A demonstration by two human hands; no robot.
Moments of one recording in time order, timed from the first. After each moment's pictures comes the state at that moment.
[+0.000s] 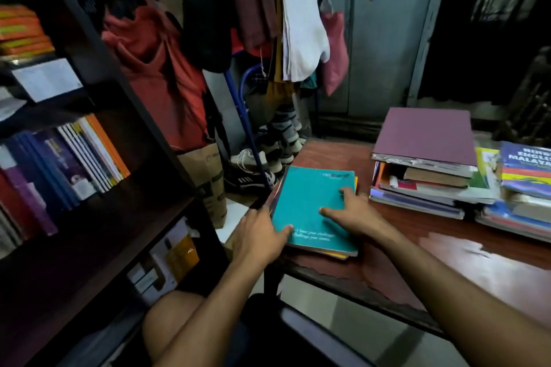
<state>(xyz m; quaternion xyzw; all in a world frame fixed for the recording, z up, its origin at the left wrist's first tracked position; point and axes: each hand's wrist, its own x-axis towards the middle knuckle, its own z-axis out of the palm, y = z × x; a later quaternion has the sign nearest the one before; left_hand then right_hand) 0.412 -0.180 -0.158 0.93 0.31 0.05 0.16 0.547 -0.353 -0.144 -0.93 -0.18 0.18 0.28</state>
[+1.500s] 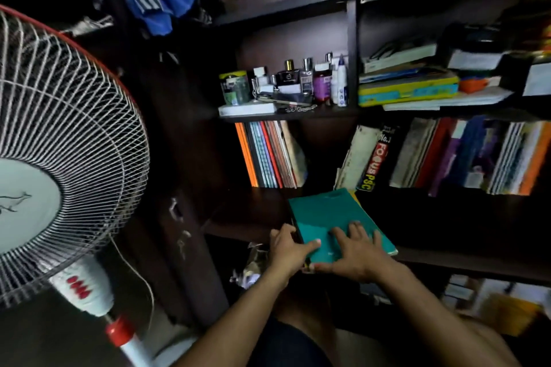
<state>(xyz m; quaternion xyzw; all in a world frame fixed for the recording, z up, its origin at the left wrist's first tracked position) -0.030 -0.102 -0.143 0.43 0.76 0.39 0.27 0.137 -0.064 -0.119 -0.50 -0.85 0.16 0.01</state>
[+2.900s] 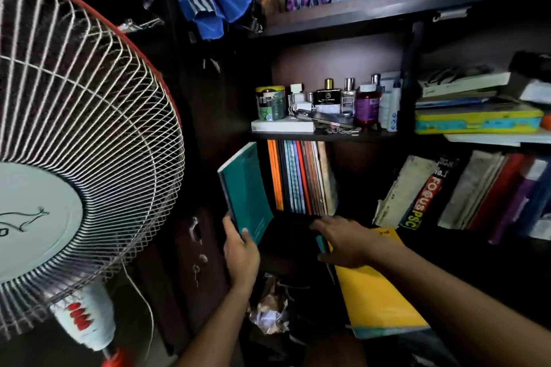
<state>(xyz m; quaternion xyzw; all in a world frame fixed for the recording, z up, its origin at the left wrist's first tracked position) -0.183 -0.088 -0.125 0.31 0.73 0.61 0.04 0.019 -0.002 -0.053 -0.34 -0.94 0.00 0.00</state>
